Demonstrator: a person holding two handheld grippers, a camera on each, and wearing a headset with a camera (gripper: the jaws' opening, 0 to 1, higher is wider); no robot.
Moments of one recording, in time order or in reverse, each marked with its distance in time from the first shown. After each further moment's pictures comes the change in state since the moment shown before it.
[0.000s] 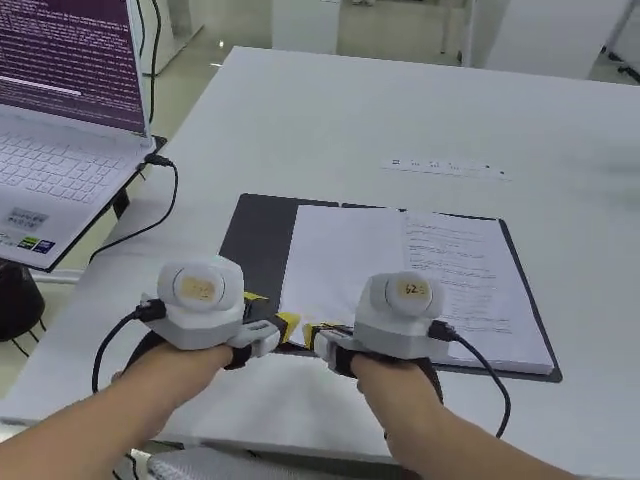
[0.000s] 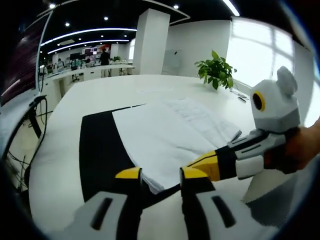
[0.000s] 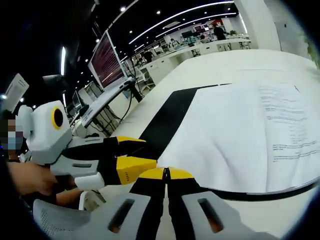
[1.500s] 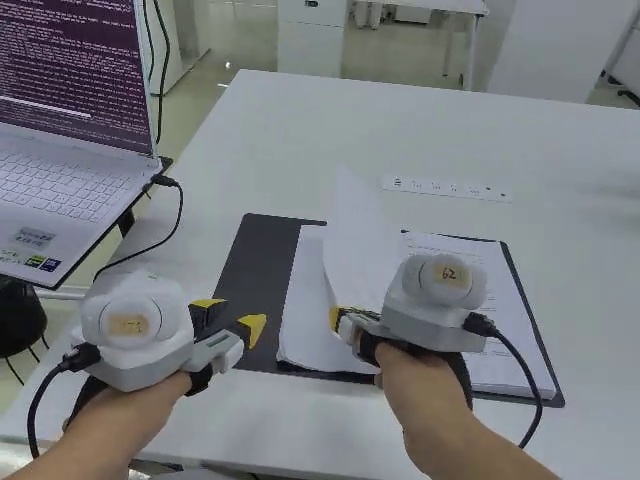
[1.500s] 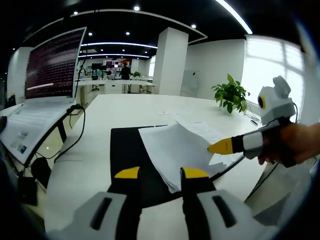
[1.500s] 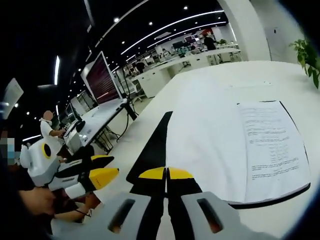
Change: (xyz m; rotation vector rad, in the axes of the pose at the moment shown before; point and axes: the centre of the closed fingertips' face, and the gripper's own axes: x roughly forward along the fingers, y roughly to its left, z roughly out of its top) left arm -0.082 0.039 0.024 -0.119 -0.197 0.153; right arm -0.014 0.019 0.044 -0.035 -0.040 -0.063
